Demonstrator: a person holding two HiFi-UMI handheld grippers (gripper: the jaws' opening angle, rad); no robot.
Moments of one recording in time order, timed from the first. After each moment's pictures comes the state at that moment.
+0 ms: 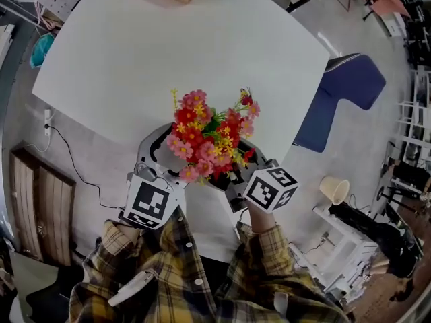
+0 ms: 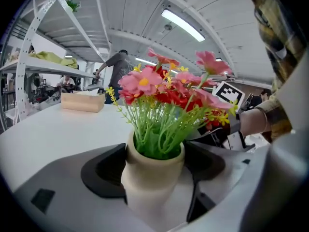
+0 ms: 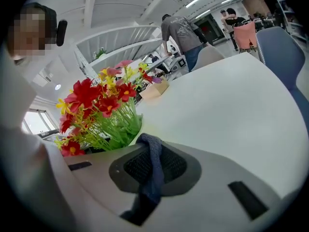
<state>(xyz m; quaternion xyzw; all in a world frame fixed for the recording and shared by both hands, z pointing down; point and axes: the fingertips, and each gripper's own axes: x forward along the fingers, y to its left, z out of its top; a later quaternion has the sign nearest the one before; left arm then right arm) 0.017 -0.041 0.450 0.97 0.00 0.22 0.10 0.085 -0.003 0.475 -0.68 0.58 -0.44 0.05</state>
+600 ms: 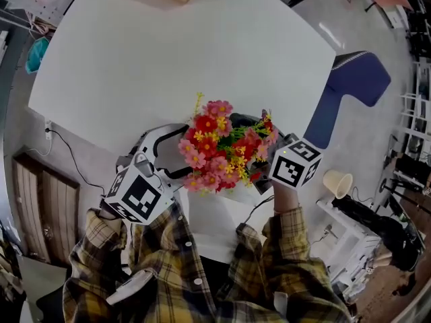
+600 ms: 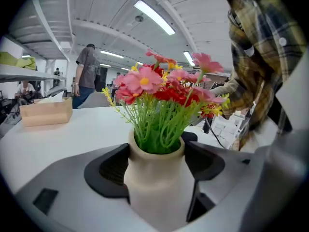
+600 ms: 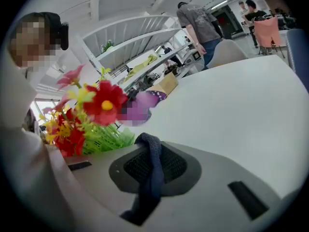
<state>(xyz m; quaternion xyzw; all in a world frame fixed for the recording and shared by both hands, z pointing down) 0.023 -0.039 0.454 0.95 0.20 0.24 0.03 0.131 -0.045 0.472 -0.62 0.66 -0.44 0.01</state>
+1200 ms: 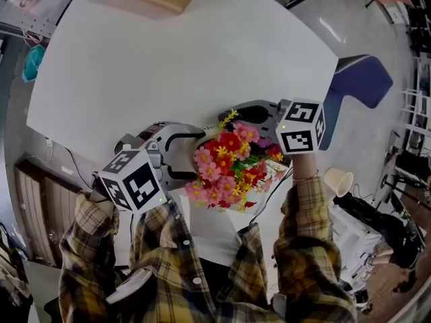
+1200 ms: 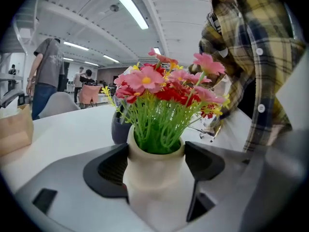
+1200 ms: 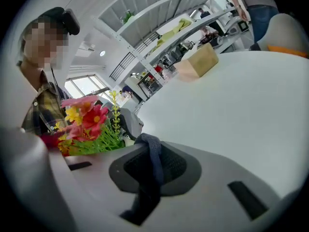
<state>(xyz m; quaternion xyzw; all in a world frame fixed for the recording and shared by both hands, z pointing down) 0.044 -0.045 0.454 0.88 0.40 0.24 -0.02 0.124 -0.100 0.478 -0.39 0.79 -0.46 -0.10</state>
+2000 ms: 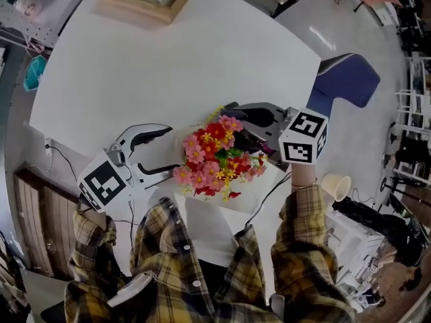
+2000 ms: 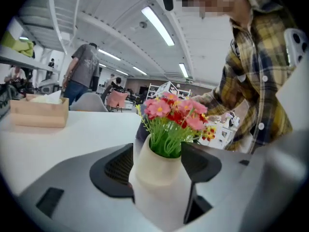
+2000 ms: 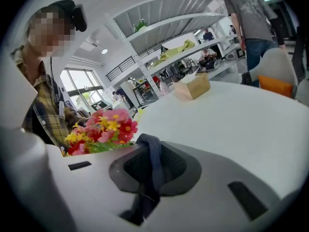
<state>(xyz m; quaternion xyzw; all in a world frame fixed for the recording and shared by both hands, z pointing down) 0.035 -0.083 0.418 0.94 0.26 0.20 0.09 0.153 -0.078 0.433 -0.47 0.79 -0.38 -0.12</state>
